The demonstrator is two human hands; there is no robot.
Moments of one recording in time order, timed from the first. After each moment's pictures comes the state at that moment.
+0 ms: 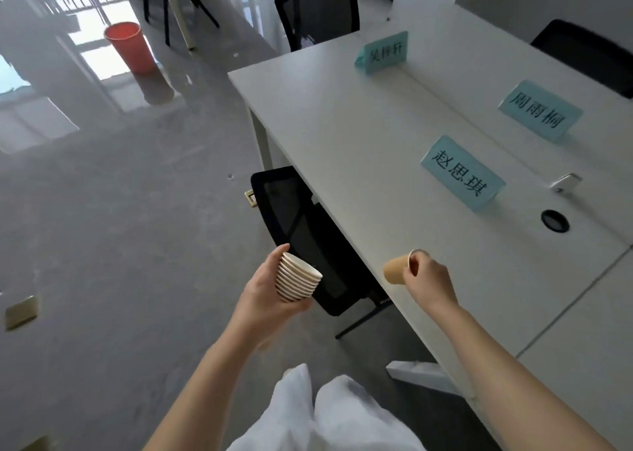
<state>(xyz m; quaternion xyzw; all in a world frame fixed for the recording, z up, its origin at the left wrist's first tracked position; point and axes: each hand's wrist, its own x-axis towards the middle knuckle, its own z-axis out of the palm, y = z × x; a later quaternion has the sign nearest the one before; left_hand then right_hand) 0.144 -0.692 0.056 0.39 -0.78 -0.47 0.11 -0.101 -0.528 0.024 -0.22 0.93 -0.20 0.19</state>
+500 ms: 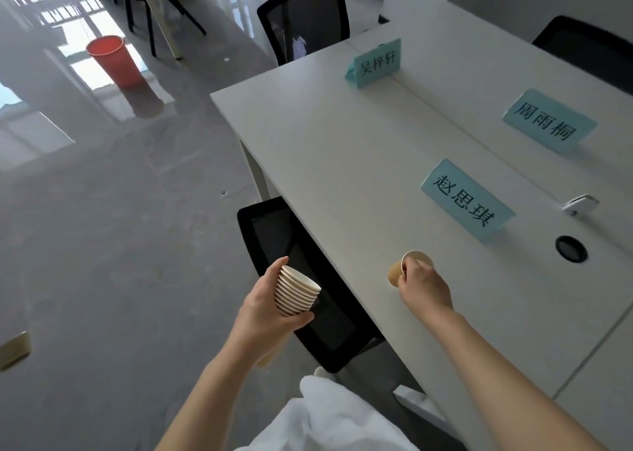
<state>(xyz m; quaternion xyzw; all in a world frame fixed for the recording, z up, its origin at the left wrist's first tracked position) 0.063 -0.756 0.049 0.40 -0.78 -0.48 0.07 -0.179 -0.597 0.007 -0.28 0.94 -0.09 0.18</state>
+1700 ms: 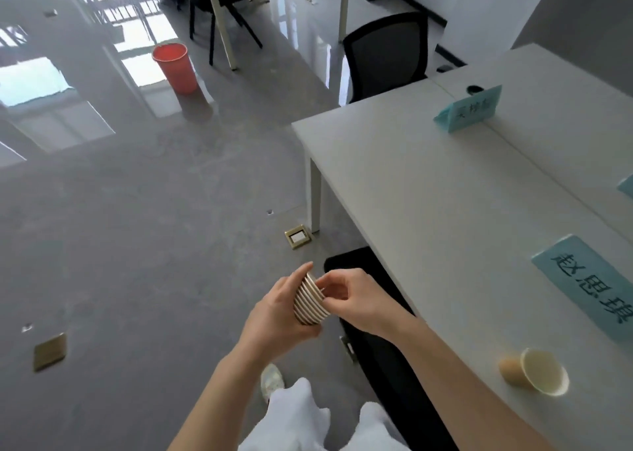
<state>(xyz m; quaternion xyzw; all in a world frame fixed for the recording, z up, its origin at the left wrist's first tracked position) 0.118 -0.980 0.052 0.38 -0.82 -0.43 0.04 -0.040 -0.896 0.093 -0.43 0.71 -0.34 0.45</state>
